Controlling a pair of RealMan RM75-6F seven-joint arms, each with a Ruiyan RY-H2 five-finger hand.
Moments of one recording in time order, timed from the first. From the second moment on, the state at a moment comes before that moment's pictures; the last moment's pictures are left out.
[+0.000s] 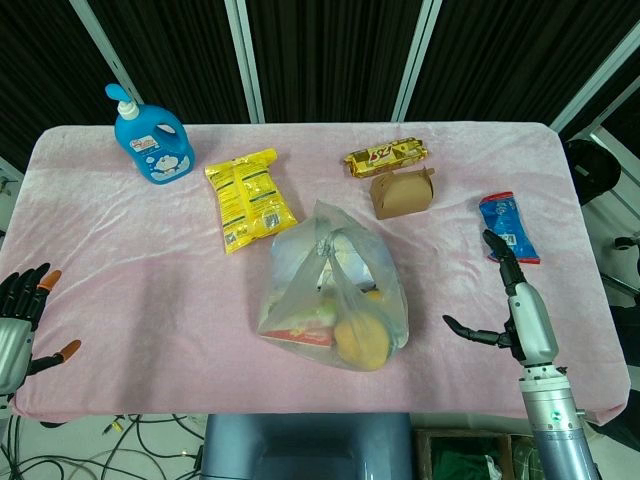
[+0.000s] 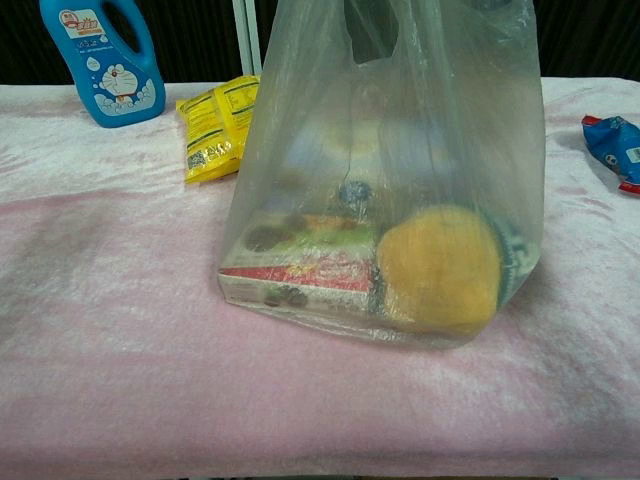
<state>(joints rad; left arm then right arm) -0.09 -1.17 -0.04 -1.53 1.60 1.58 -0.02 0.24 -1.09 0.24 -2.20 -1.32 1.41 0.15</state>
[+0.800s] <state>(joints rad) -0.09 -1.17 -0.04 -1.54 1.60 1.58 -0.02 0.22 -1.08 0.22 -2.23 -1.37 1.42 0.15</state>
